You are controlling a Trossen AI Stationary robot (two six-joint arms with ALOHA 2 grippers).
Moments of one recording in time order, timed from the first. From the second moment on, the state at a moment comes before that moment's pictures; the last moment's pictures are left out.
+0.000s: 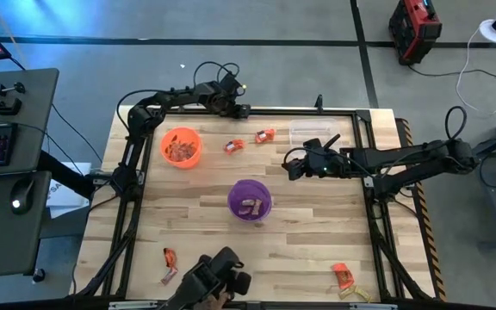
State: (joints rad) left arm 0.78 2.24 1.62 -0.48 0.14 -0.49; right arm 0.01 1.17 0.81 -0.31 0.33 1.07
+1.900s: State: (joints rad) left arm -0.17 1.56 1.06 -0.25 -0.14 -0.87; right arm 0.17 0.91 0.81 -0.61 0.36 0.83
